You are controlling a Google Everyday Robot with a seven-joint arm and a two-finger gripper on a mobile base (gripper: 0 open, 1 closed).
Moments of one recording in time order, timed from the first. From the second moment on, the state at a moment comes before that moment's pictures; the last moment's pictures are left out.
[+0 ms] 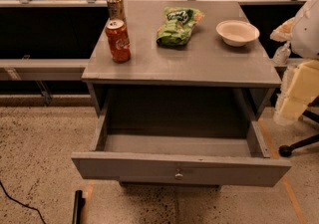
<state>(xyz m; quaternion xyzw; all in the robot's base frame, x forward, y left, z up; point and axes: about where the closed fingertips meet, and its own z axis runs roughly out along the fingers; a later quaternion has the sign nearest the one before) 0.438 -0.217 0.976 -0.60 0.78 -0.03 0.16</state>
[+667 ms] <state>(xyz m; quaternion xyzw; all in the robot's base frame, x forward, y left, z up) 0.458 -0.216 0.980 -0.58 0.79 -0.01 0.21</state>
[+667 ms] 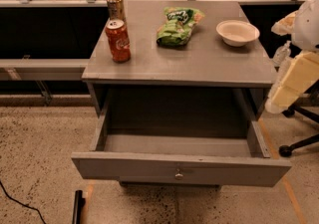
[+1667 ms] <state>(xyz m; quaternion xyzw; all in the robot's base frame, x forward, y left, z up) 0.628 -0.183 0.992 -0.50 0.76 0.07 0.40</state>
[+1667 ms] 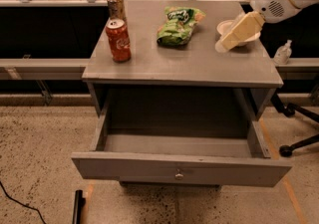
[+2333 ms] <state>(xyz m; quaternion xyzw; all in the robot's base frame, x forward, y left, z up) 0.652 -0.164 0.989 -0.46 0.76 0.08 0.45</state>
